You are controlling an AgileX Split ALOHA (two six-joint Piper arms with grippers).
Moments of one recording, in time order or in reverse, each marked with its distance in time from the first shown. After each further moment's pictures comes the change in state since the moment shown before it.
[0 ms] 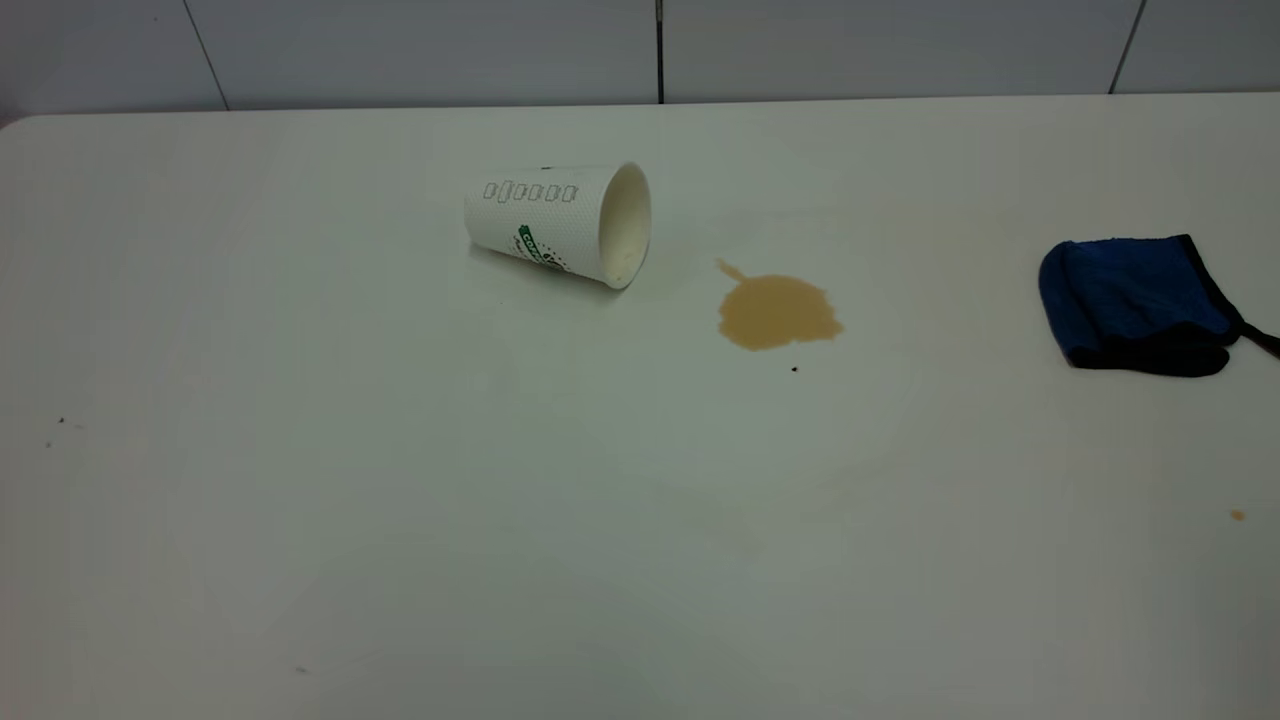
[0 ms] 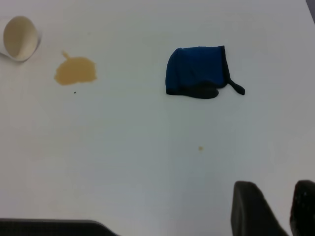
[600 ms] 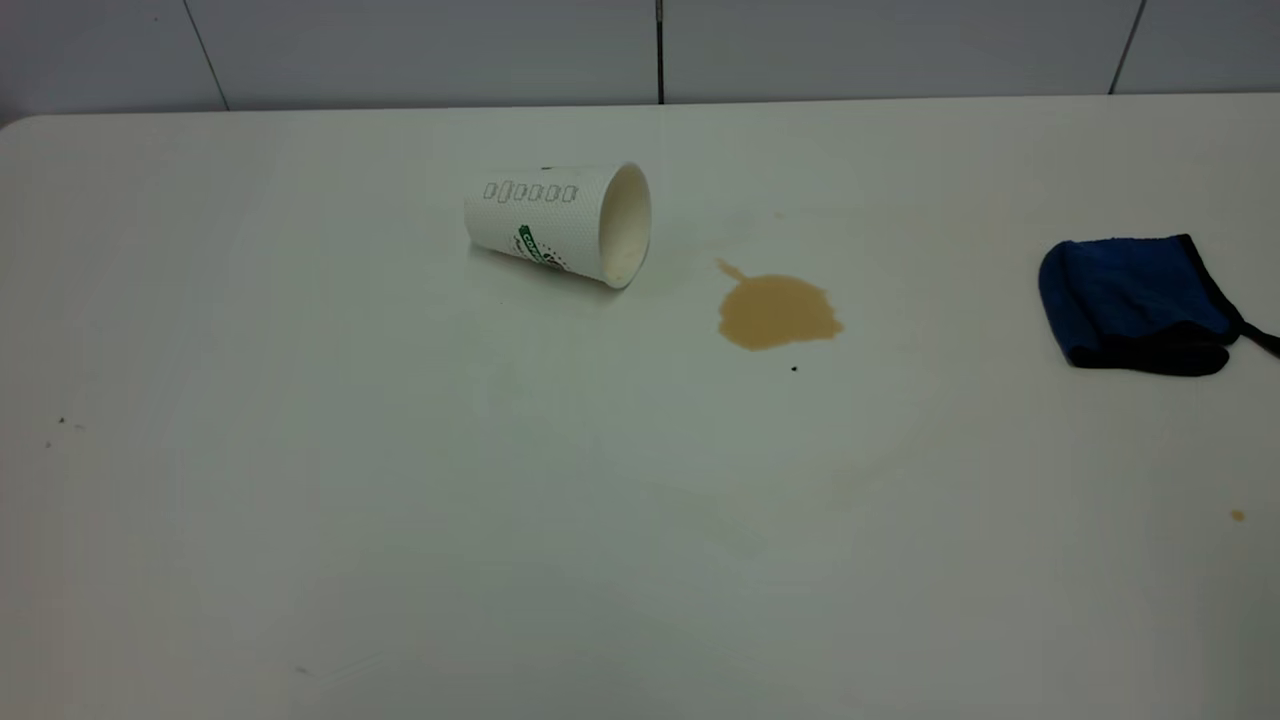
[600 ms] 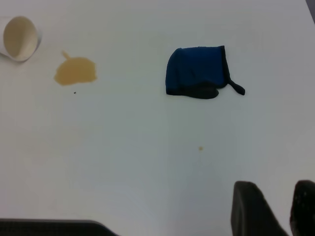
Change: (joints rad) left arm 0.000 0.073 -0.006 0.070 0.000 0.000; right arm 0.000 0.000 0.000 0.000 0.000 0.000
